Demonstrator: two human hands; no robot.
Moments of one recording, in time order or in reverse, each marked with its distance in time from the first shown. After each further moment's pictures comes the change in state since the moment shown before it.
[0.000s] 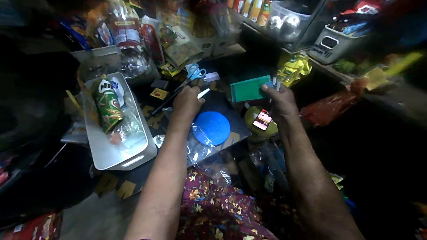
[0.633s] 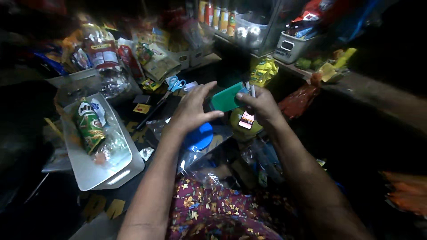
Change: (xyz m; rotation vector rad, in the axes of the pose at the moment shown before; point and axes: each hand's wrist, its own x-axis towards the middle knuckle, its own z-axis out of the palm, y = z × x) left_hand -0.027 0.038 -0.004 -0.264 0.102 0.728; right_hand -0.035 -0.036 -0.007 -0.105 -0.116 -0.087
